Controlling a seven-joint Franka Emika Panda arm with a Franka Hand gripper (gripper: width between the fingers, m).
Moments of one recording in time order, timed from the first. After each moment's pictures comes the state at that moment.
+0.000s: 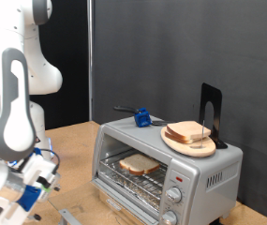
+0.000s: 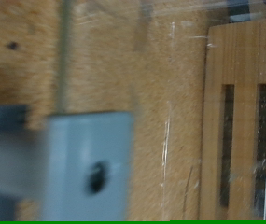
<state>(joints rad) -0.41 0.39 -0.09 -2.34 0.89 2.03 -0.44</state>
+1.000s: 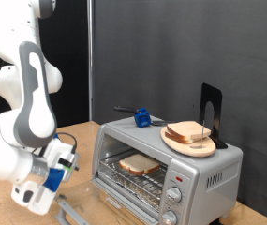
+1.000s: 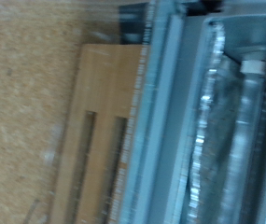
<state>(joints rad) -0.41 0.25 -0.02 -2.46 0.93 1.94 -0.53</state>
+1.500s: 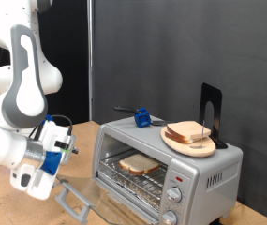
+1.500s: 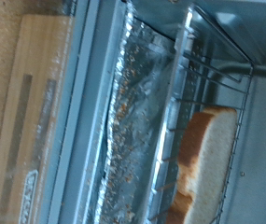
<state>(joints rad) -0.44 0.15 -0.03 -2.47 0.96 1.85 -0.51</state>
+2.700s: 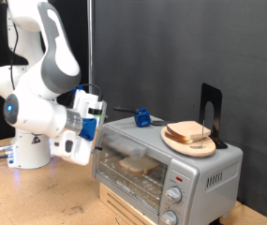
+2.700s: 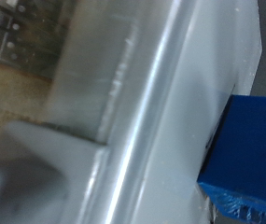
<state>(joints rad) -0.35 -0.05 0.12 -2.54 1.07 1.77 -0.41</state>
